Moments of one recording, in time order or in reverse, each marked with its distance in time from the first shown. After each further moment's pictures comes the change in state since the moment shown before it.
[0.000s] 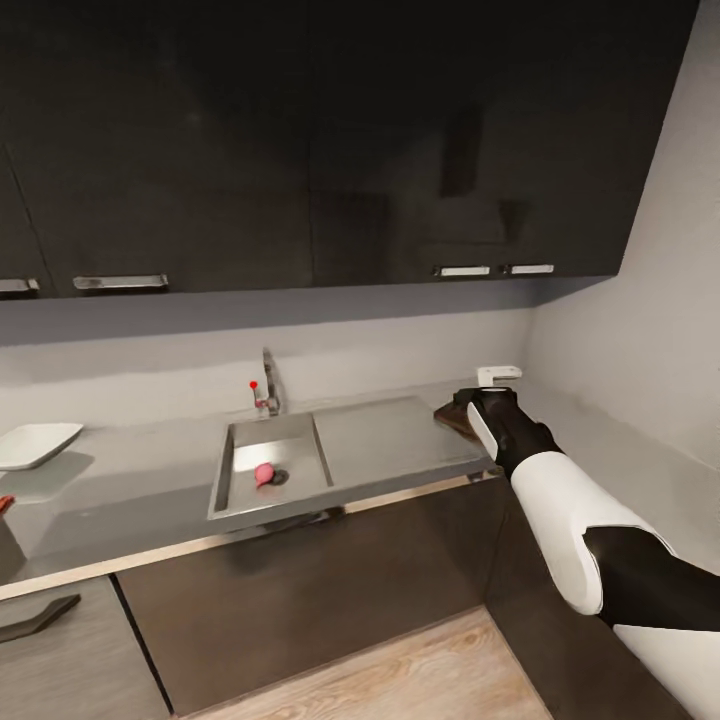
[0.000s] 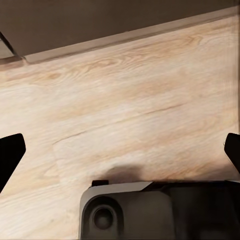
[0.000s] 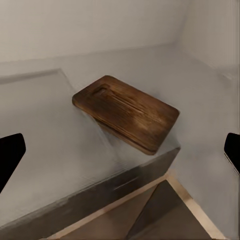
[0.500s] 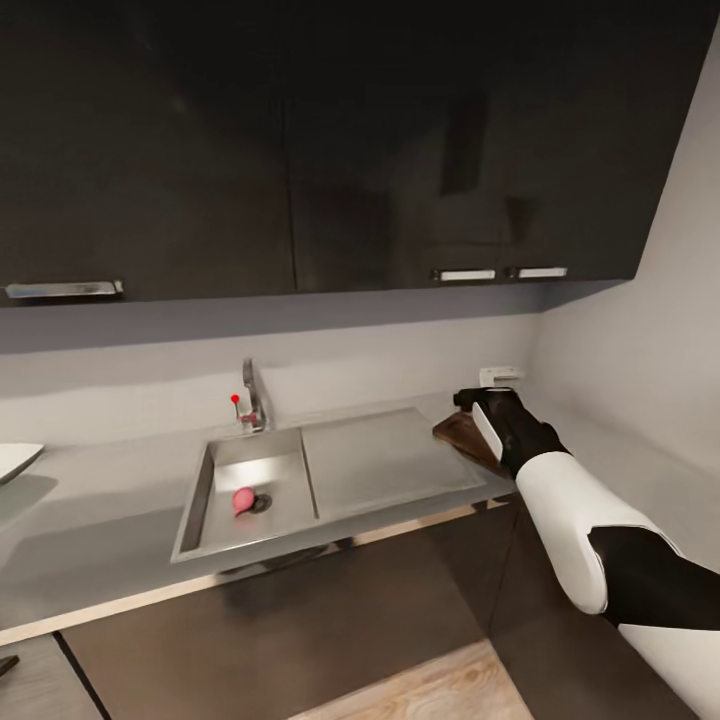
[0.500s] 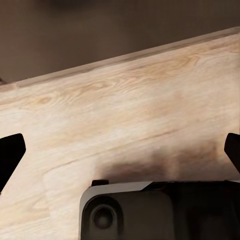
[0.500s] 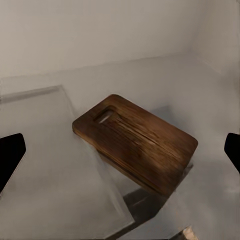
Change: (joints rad) left arm 0.000 0.000 0.000 0.000 0.000 0.000 0.000; right arm 0.000 -0.017 0.001 0.000 -0.002 0.002 0.065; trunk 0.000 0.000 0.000
